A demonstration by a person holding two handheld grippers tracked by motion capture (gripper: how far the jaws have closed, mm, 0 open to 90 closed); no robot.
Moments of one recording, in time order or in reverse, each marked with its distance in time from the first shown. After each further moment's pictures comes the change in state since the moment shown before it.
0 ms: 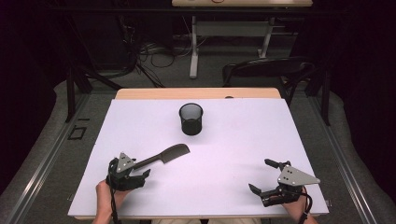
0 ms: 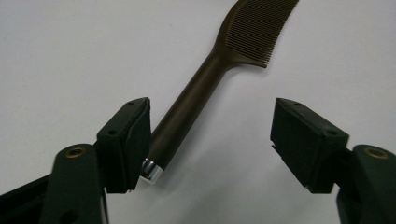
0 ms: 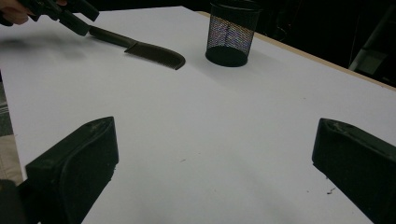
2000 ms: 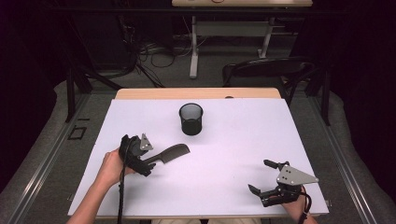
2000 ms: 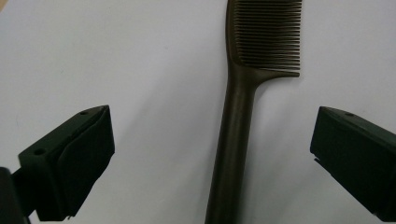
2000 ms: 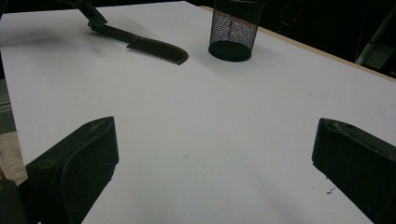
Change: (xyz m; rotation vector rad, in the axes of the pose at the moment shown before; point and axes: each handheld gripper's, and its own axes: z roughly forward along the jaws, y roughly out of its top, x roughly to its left) left arm 0.013 0.071 0.035 0.285 -0.037 0.380; right arm -0.001 -0.002 0.002 0.018 0.013 0.006
